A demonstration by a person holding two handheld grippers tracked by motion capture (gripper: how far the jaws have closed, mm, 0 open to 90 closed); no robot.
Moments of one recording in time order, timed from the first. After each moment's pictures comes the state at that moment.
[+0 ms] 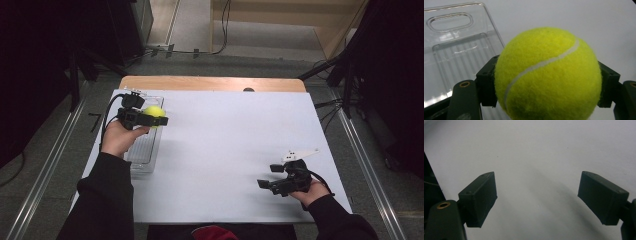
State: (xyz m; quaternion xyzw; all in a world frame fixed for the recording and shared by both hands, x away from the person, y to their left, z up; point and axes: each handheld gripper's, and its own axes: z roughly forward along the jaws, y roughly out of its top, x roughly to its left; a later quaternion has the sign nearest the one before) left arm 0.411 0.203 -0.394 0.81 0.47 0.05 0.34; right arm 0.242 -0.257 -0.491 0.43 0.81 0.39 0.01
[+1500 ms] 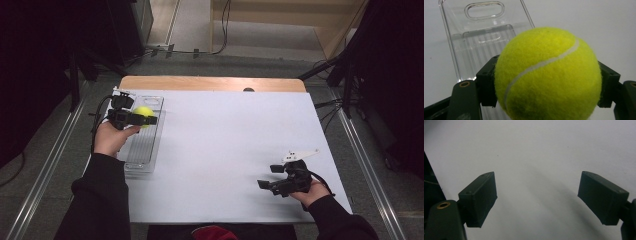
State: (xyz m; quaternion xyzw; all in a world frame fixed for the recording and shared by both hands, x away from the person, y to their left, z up) left arm 0.418 0.230 -0.403 0.79 0.51 0.06 0.32; right arm 0.241 -0.257 -0.491 0.43 0.81 0.39 0.01
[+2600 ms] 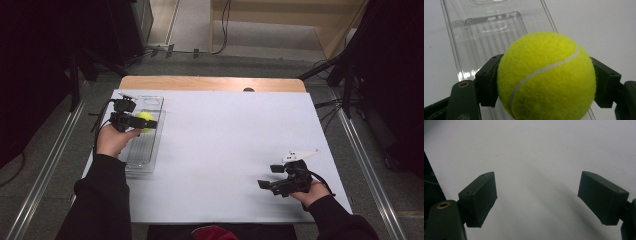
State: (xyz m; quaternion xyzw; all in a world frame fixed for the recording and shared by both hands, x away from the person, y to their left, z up) left arm 0.423 0.231 -0.421 0.80 0.52 0.06 0.29; right arm 0.241 -0.257 -0.490 0.43 0.81 0.39 0.01
